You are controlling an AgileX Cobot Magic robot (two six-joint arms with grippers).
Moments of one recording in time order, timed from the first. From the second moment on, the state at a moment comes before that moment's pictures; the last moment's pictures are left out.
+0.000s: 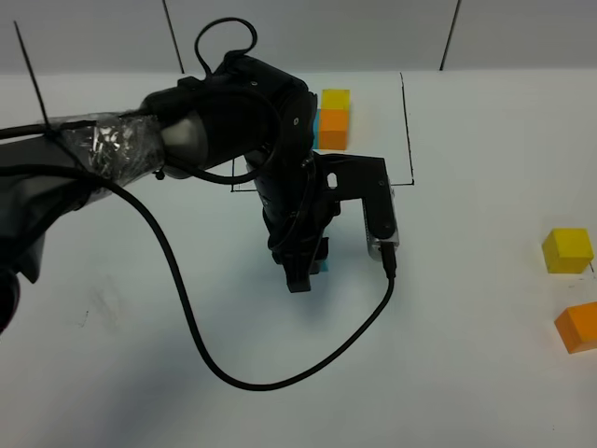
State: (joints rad) left arm -0.72 2.11 -1.60 -0.05 0.94 0.86; right arm 0.08 -0.01 -0.50 0.07 1.07 -0.09
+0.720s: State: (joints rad) left arm -0.72 2.21 -1.60 -0.05 0.92 0.94; right arm 0.08 -0.01 -0.50 0.07 1.07 -0.09
